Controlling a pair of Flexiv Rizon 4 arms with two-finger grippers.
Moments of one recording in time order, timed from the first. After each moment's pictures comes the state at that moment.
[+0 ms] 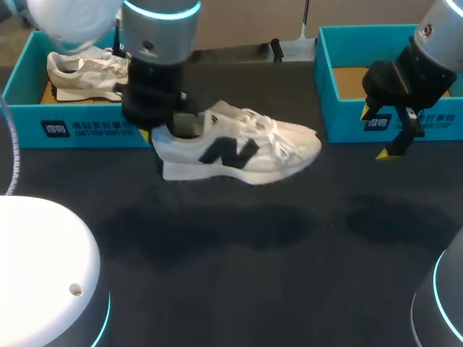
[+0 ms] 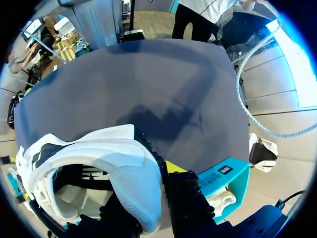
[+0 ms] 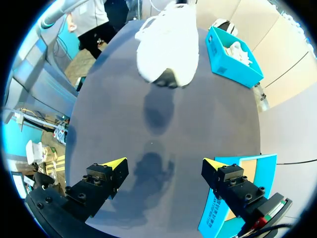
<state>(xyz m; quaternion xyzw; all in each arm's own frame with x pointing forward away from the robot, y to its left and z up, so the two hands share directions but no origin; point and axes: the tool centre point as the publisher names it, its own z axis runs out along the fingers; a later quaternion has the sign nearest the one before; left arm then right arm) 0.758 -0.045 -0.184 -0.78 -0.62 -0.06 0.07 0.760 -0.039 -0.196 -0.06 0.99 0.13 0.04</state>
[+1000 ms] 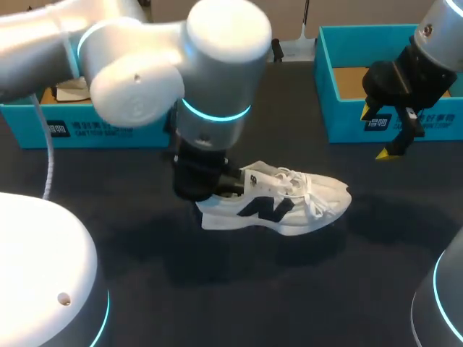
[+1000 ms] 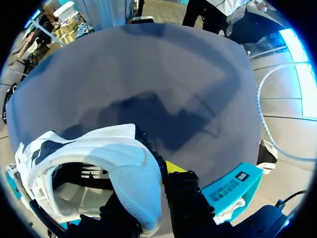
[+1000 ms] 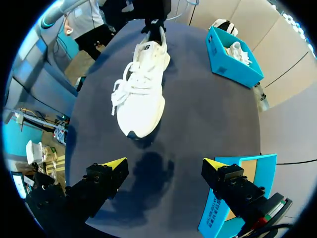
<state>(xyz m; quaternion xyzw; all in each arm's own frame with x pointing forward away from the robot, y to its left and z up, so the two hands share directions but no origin) 0.714 -0.104 -0.277 -0.77 -0.63 -0.10 0.04 0.760 -0.039 -0.196 -0.06 0.99 0.13 0.04</state>
